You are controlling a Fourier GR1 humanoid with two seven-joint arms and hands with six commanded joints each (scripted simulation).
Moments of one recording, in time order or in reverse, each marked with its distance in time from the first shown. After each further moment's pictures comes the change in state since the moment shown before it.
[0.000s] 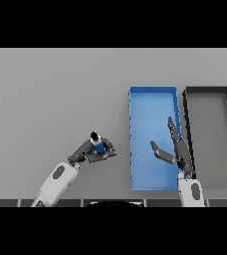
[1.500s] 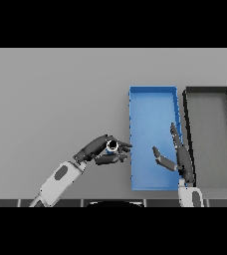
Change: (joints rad) left arm -0.065 0.008 -0.068 -0.288 -0.011 0.006 0.077; right arm 0.102 0.014 0.016 -0.074 0.025 -0.024 -0.046
